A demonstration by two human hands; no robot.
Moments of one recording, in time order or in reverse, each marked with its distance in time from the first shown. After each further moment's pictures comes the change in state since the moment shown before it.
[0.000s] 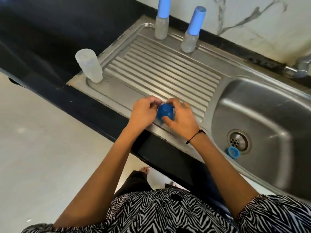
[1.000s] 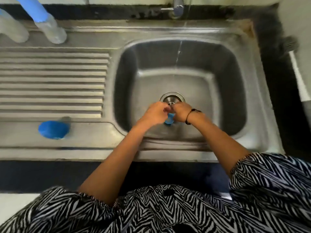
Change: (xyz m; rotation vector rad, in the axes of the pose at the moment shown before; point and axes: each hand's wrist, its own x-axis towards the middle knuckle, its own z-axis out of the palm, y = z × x) left_hand -0.009 0.120 0.295 0.555 -0.745 0.243; right_hand -0.108 0.283 -0.071 -0.159 -0.401 0.535
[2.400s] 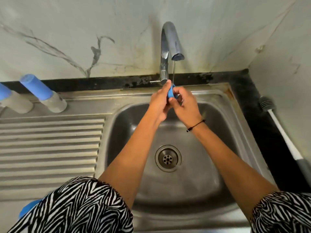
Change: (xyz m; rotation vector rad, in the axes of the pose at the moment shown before) left_hand 0.133 0.095 -0.120 -1.500 0.220 0.027; right_hand 0.022 0.014 -0.167 0.710 1.024 -0.270
